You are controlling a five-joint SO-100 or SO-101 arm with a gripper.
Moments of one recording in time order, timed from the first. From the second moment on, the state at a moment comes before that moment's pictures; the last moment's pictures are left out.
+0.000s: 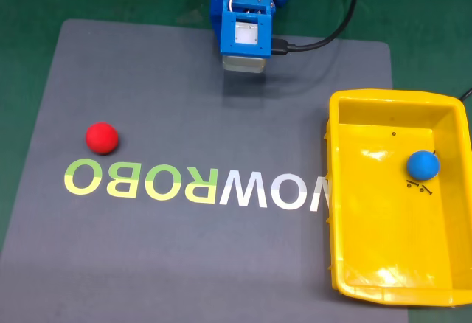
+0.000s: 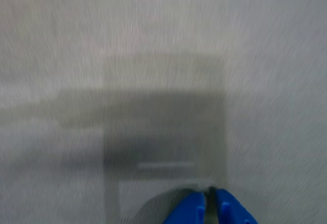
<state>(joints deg) 10.8 189.7 175.8 76.6 -96.3</state>
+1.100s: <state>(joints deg) 10.8 189.7 175.8 77.8 -96.2</state>
